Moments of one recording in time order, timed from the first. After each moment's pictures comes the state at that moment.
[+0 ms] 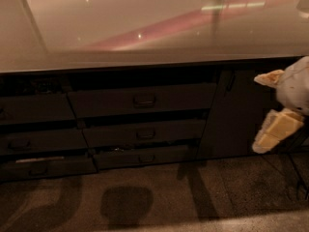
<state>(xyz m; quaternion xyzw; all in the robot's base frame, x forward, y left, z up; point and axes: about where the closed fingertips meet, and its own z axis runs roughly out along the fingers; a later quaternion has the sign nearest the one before) 0.446 -0.244 0.887 -0.60 0.77 0.02 0.23</state>
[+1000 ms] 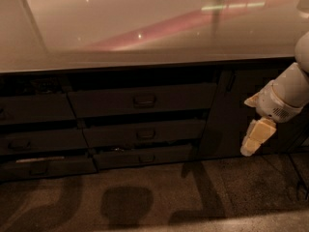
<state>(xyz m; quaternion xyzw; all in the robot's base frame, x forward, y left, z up) 0.497 -0.271 0.775 -0.56 0.81 0.07 0.14</state>
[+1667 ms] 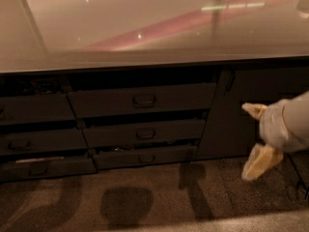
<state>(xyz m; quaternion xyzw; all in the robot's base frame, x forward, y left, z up) 0.439 -0.240 0.801 -0.63 0.75 -0.02 0.23</state>
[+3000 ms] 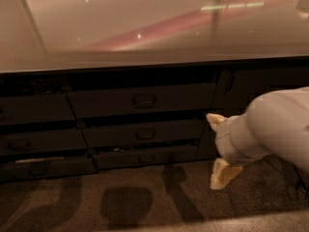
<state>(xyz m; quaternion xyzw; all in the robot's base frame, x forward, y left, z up) 0.427 -0.168 0.773 -0.68 0.70 -0.08 0.21</state>
